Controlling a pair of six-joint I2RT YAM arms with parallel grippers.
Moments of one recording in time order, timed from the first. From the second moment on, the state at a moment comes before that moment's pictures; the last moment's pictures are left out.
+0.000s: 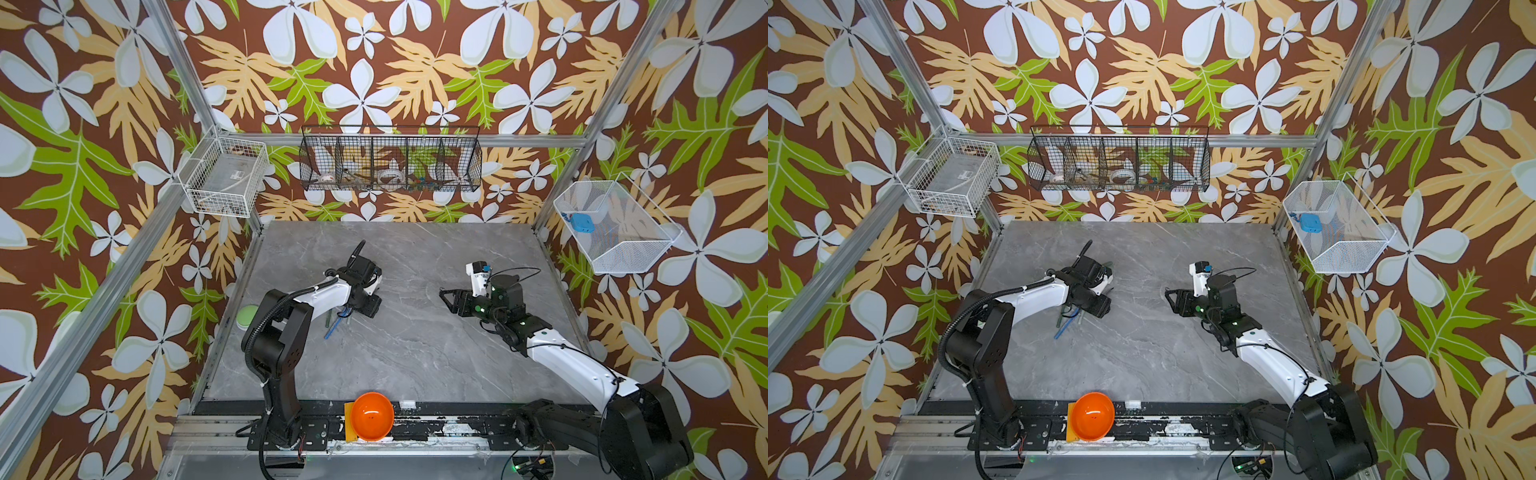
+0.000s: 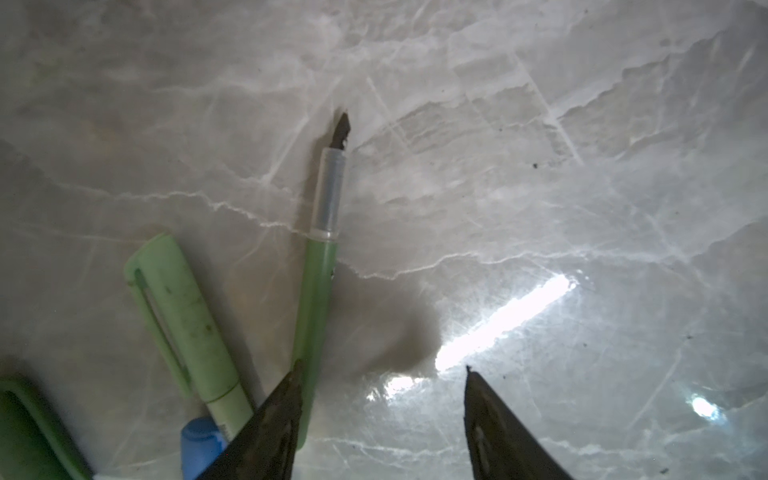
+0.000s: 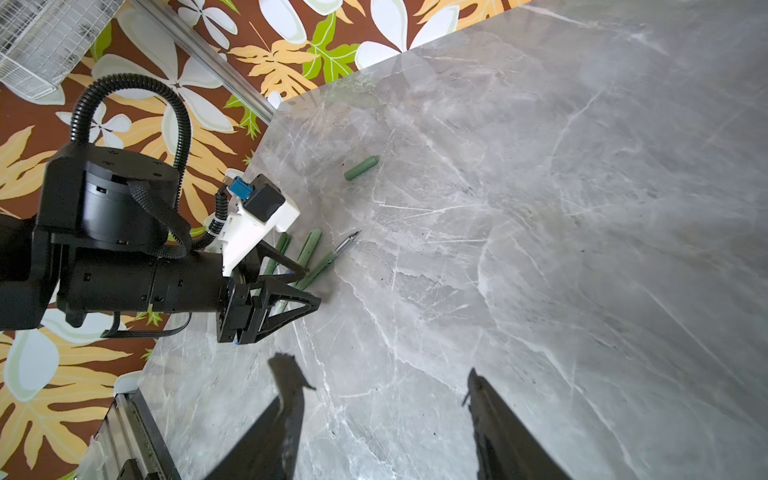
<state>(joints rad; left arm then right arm) -0.46 1.85 1.19 -0.52 0.05 0.00 0.33 1.19 0.64 0.05 -0.35 0.48</state>
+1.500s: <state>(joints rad) -0.57 1.67 1.03 -0.22 0.29 -0.22 0.47 1.52 0.62 0.40 -0.43 0.73</state>
